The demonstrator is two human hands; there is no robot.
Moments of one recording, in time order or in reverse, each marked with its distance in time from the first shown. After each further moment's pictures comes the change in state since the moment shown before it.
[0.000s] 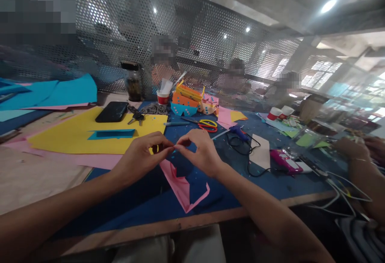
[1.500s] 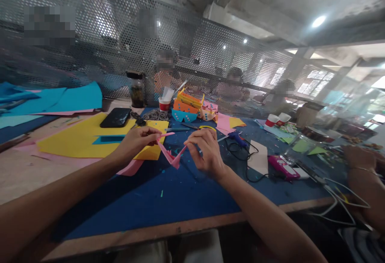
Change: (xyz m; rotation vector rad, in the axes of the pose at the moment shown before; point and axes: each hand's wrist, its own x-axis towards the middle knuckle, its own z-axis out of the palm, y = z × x) left_hand 0.030 -0.044 -0.022 -0.345 0.110 -0.406; right_hand -0.004 0.001 -0.016 -0.127 0.200 -0.180
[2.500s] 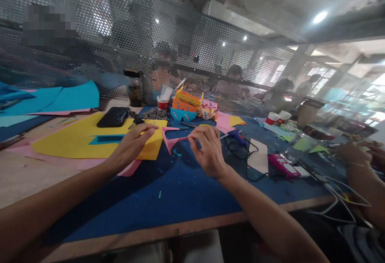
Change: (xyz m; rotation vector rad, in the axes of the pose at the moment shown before) left_hand -0.005 0.002 0.003 0.258 0.101 0.112; right_hand 0.005 0.005 0.000 -0.212 0.068 -0.017
